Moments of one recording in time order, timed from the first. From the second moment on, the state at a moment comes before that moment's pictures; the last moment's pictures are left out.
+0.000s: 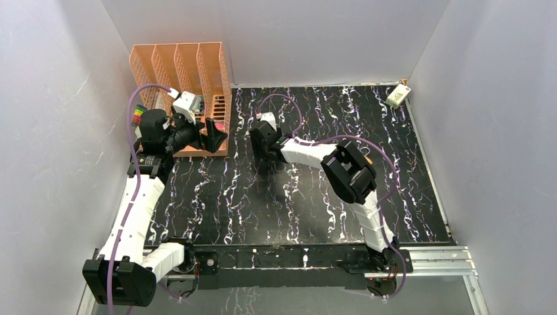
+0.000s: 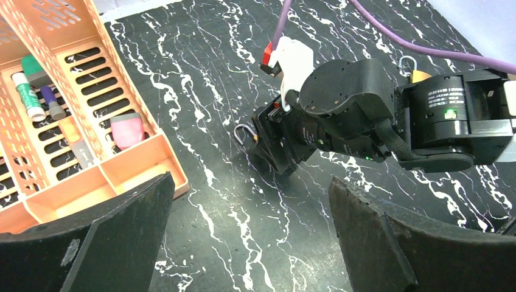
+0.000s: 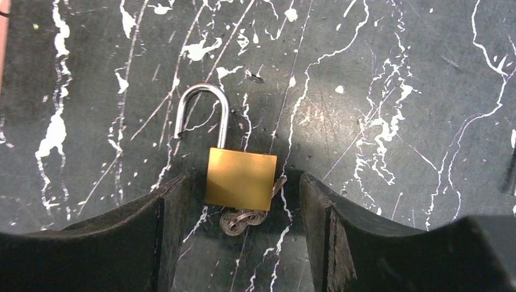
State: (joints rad) left arm -0.06 1.04 1.02 -0.33 0.54 0.02; right arm 0.85 2.18 1.59 -0.25 0.34 0.44
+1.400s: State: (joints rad) left arm -0.06 1.15 1.00 -0.31 1.06 -0.03; right arm 0.69 1.39 1.08 -0.07 -0.51 0.13
